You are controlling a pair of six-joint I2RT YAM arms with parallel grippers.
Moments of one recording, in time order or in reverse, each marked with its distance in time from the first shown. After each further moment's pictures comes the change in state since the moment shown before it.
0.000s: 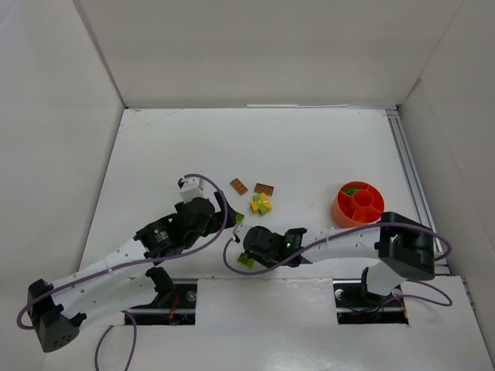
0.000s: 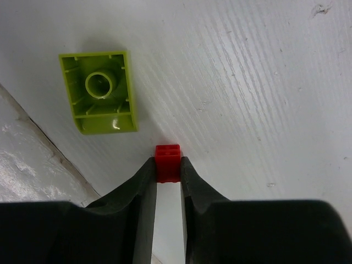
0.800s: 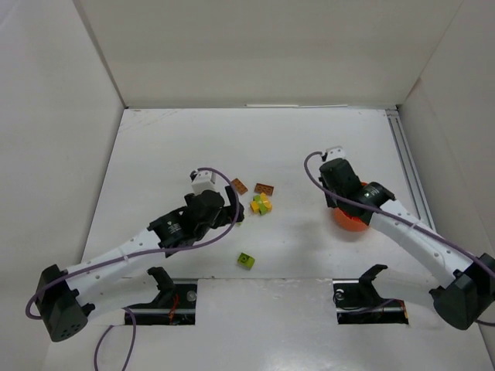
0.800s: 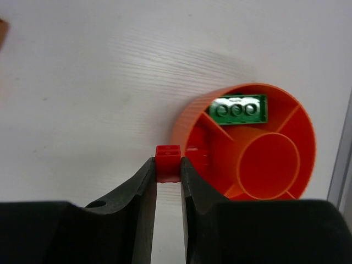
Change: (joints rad) left arm 0.010 0.126 0.020 0.129 0.003 0.095; right arm -0.637 -0.468 0.080 -0.350 0.265 0.045
